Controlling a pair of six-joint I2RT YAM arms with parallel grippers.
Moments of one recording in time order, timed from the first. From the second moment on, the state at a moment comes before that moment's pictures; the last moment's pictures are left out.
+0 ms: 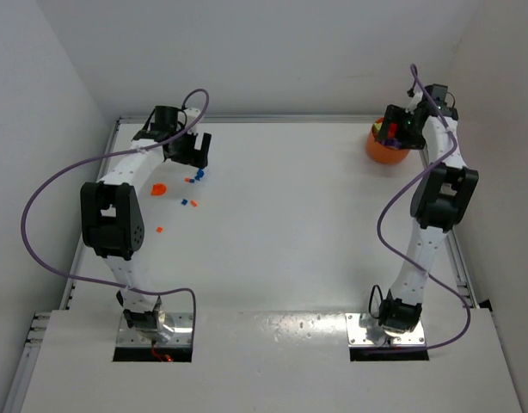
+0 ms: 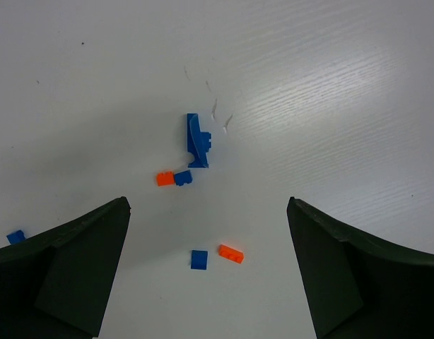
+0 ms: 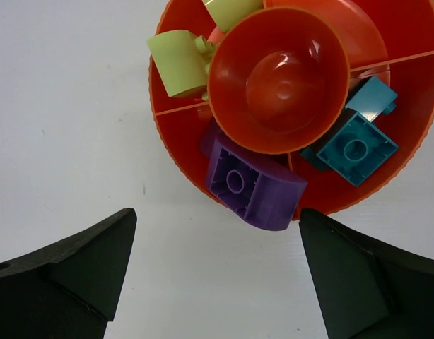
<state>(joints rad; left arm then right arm) -0.07 1.87 1.53 -0.50 0.18 0.17 -0.27 2.28 2.08 -0.76 -0.28 0.03</state>
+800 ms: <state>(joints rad) -0.07 1.87 1.53 -0.50 0.19 0.16 -0.27 2.31 2.08 -0.74 -0.34 0.06</state>
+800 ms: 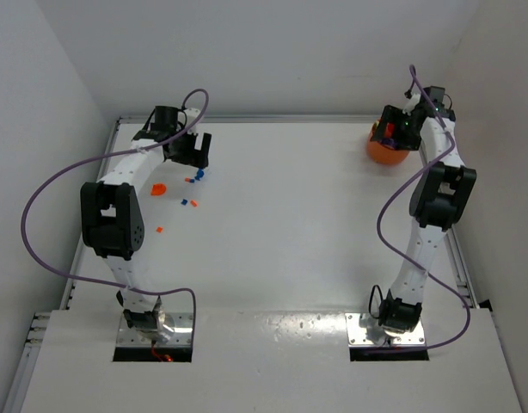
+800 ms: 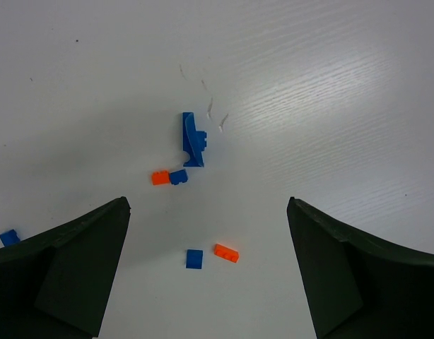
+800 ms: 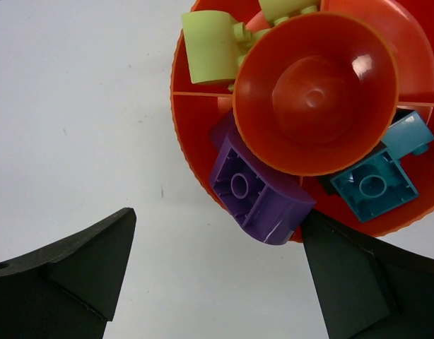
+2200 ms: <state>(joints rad) -0.07 1.89 1.53 -0.51 0.24 0.13 -0.25 2.25 2.07 -0.73 -0.39 0.07</state>
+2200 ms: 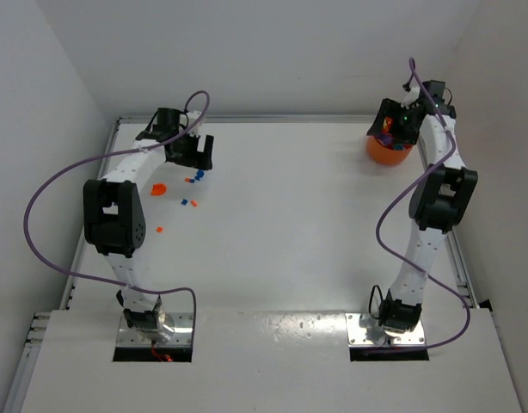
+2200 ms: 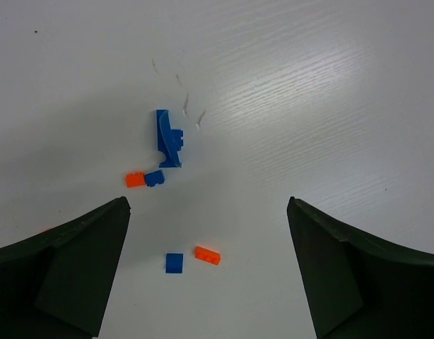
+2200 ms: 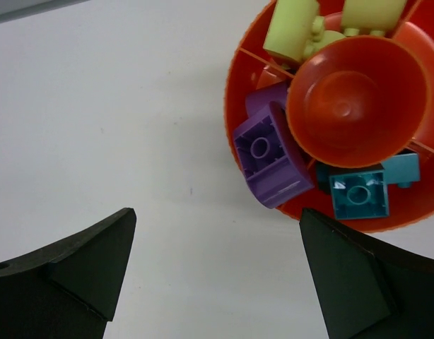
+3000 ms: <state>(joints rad) -0.07 1.89 1.51 -0.50 0.25 0.13 -0.27 2.23 2.02 -0.51 -0.18 0.02</state>
